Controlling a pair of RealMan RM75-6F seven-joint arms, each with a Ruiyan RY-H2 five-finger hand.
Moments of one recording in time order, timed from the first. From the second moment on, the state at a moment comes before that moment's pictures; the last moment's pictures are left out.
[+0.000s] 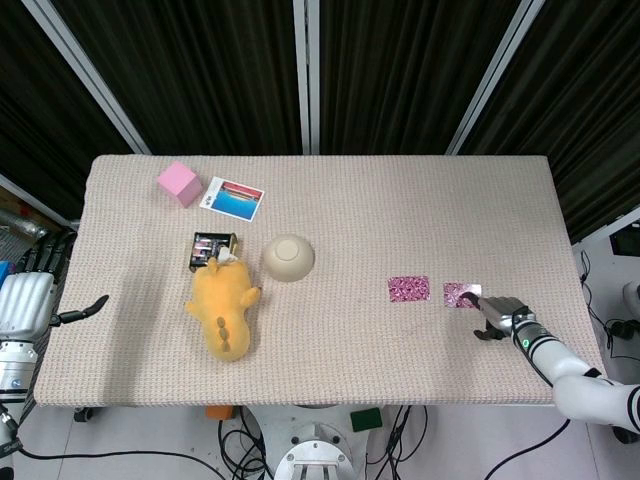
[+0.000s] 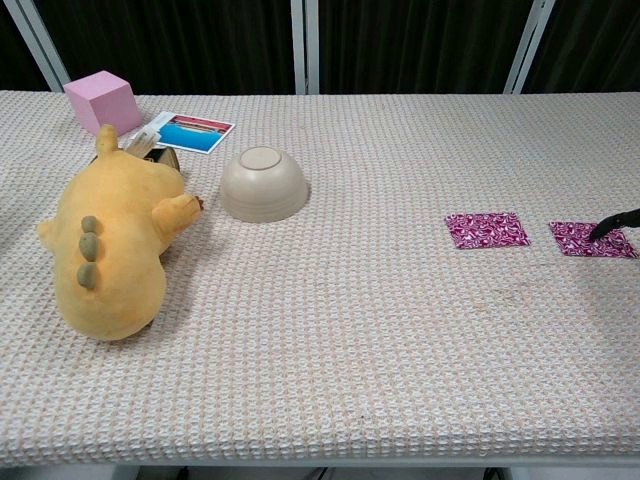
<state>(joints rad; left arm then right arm) -0.21 -1.12 -0.12 -1.56 1.39 1.39 -0.06 0.94 -1.05 -0.24 -1.71 -0.63 0.54 -0.21</state>
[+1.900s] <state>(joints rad) -0.20 -1.13 -0.11 -1.48 1.36 1.33 -0.17 1.25 -1.29 -0.22 -1.39 -0.53 0.31 -0.07</state>
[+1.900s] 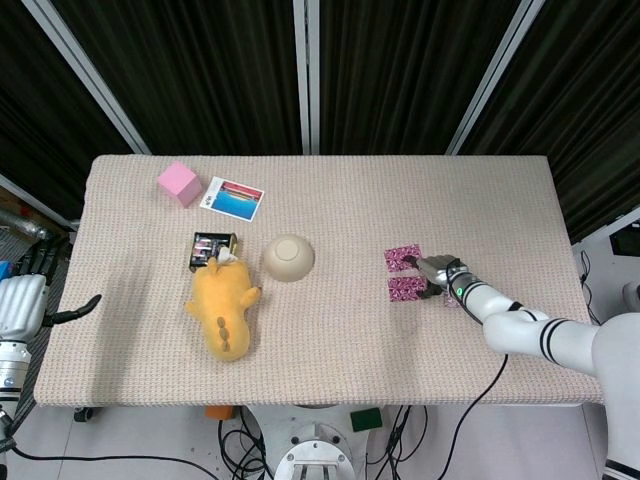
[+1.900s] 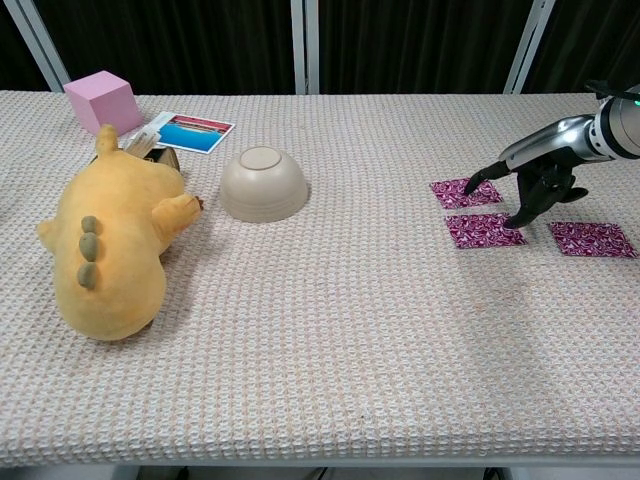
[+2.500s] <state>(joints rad) -0.20 -1.13 -0.11 -1.48 1.36 1.33 -0.17 1.22 -1.18 -0.21 -1.56 -0.62 0.49 -0.04</state>
